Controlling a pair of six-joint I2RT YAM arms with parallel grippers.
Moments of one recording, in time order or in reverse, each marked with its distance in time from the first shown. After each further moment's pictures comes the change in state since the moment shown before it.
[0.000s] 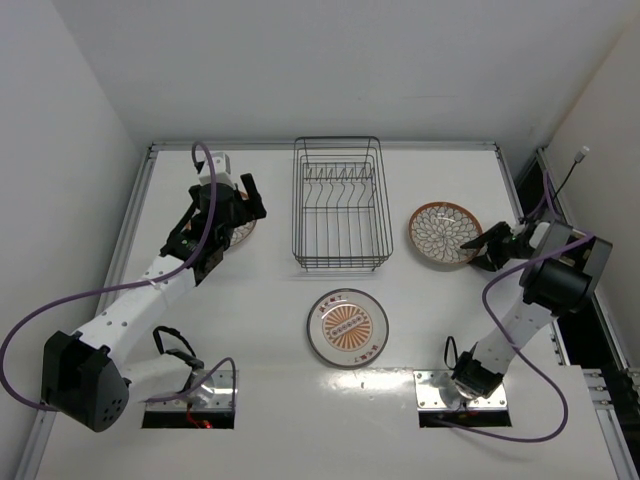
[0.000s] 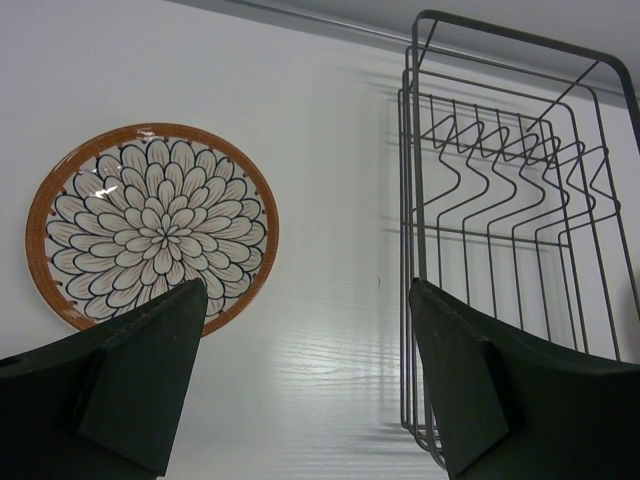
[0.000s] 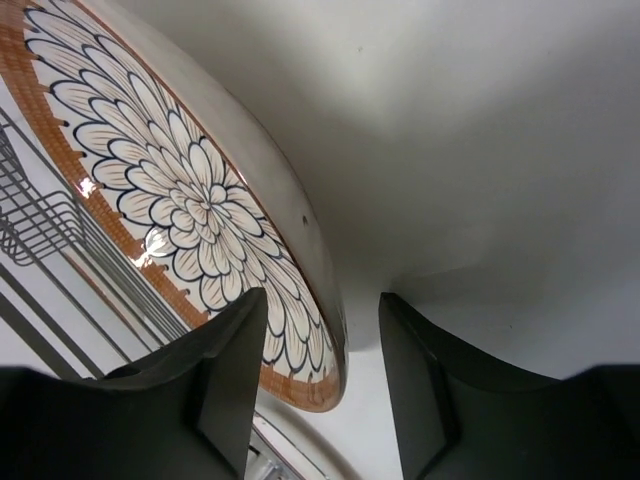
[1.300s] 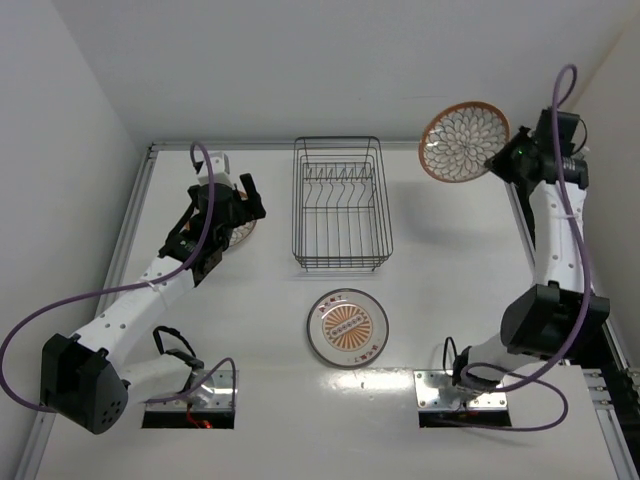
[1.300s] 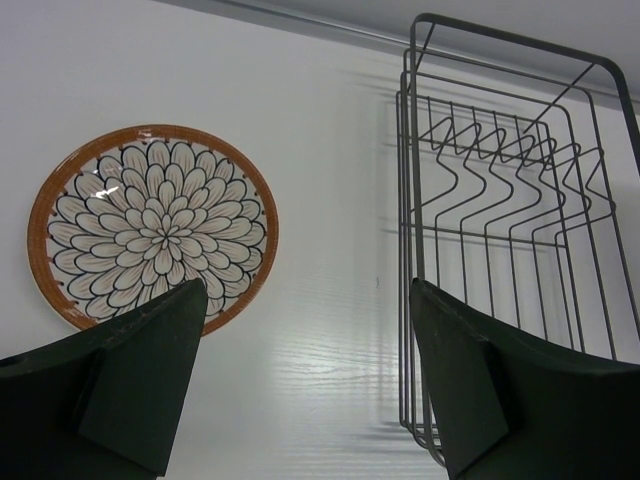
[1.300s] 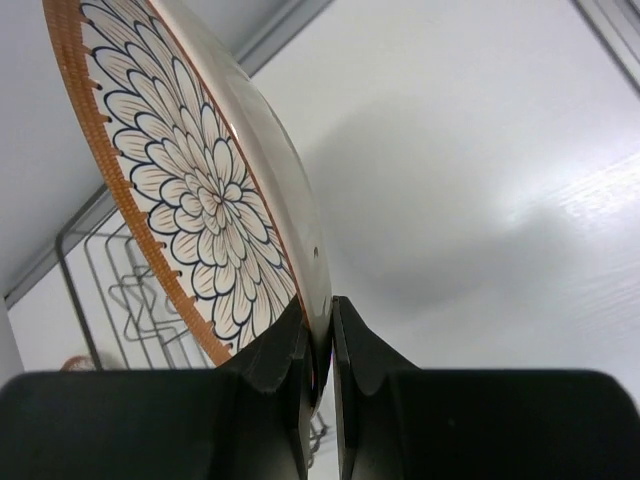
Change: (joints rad) left arm 0.000 -0.011 0.000 -0.003 0.001 0.000; right arm 0.259 -0.397 0.488 -0.248 0.472 0.109
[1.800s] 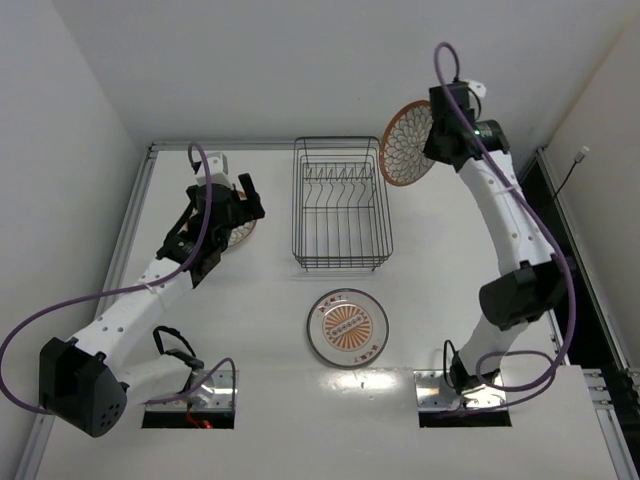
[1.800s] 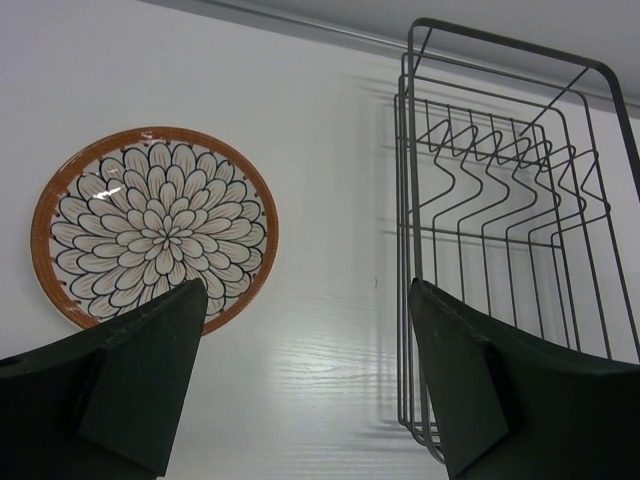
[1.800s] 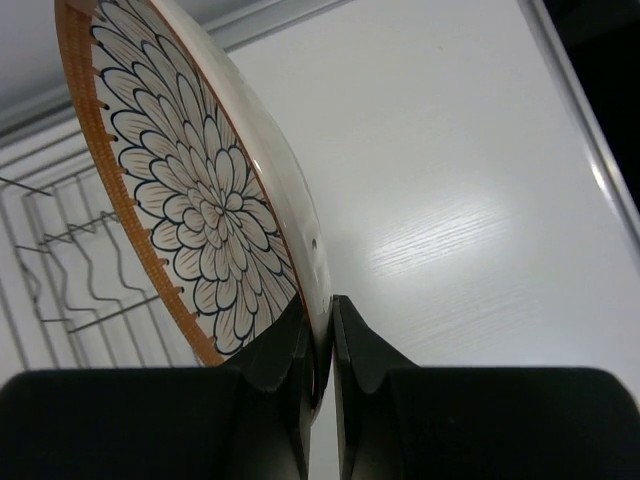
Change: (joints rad) left arm 0.000 -0.014 0.000 -0.011 0.000 0.000; right arm 0.533 0.159 0.375 -0.254 0.593 -0.066
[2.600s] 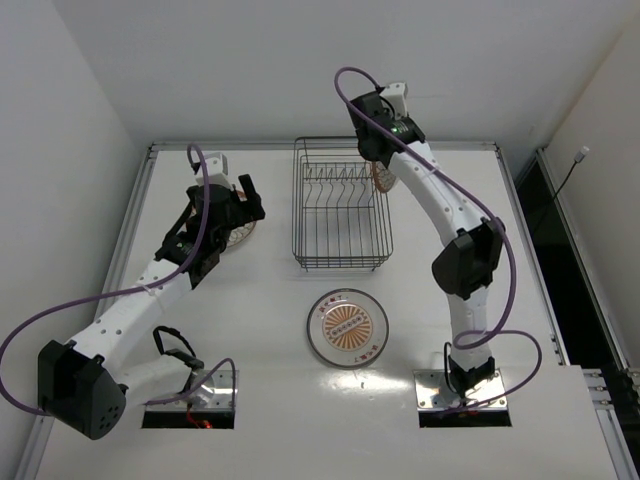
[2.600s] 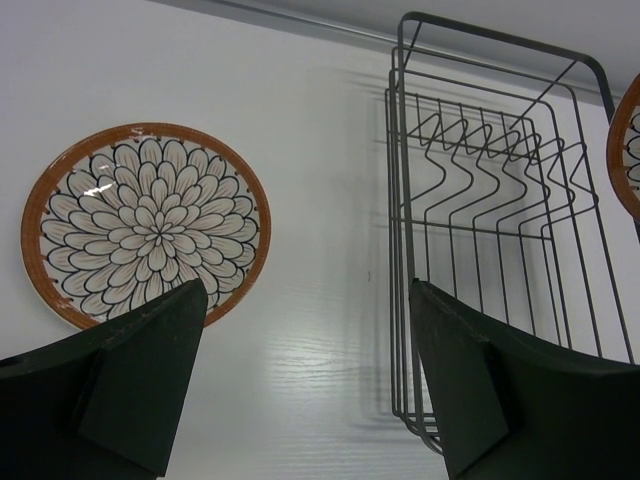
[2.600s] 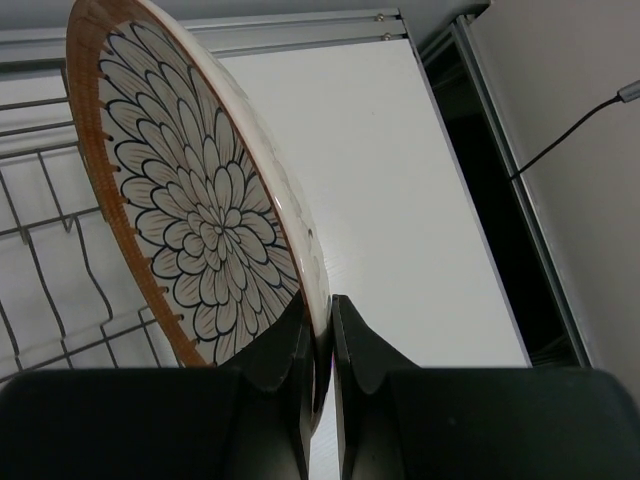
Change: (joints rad) left arm 0.000 -0.014 0.000 -0.014 0.022 -0.005; right arm 0.275 0.403 0.311 -0.061 0.515 -0.168
